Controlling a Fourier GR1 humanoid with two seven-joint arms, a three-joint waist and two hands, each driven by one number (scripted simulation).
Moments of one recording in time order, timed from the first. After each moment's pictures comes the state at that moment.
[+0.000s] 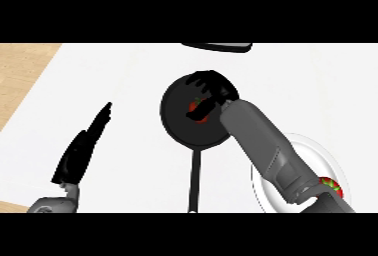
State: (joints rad) left arm -0.06 0.17 -0.07 -1.57 -0.22 -0.05 0.14; right arm -1.03 0.00 0.30 -0.40 0.26 -0.12 0.07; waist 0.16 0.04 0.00
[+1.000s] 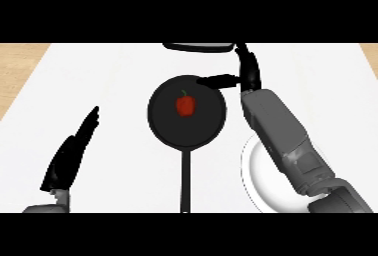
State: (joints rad) left arm -0.01 0.18 -0.02 -1.58 -0.21 -0.02 0.15; right arm -1.06 -0.06 0.02 -0.33 -0.10 -0.44 -0.26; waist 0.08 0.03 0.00
